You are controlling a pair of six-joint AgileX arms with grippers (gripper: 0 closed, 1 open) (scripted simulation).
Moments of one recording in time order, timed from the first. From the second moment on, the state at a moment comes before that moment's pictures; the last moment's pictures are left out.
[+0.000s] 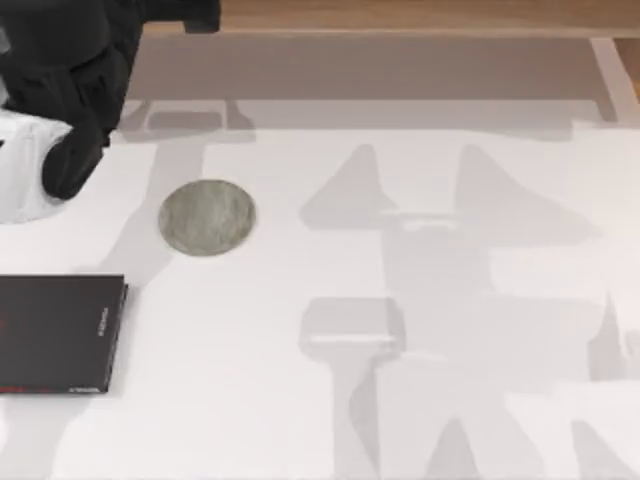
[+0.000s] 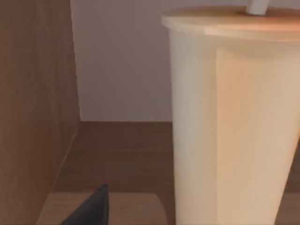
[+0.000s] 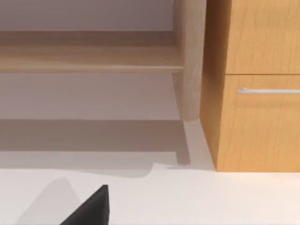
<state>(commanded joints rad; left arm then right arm) -0.32 1.75 1.00 0.74 -0.28 0.00 0.00 0.00 0.00 0.00 0.00 0.00</state>
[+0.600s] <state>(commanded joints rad) -0.33 1.83 1.06 0.77 -0.29 0.00 0.00 0.00 0.00 0.00 0.00 0.00</state>
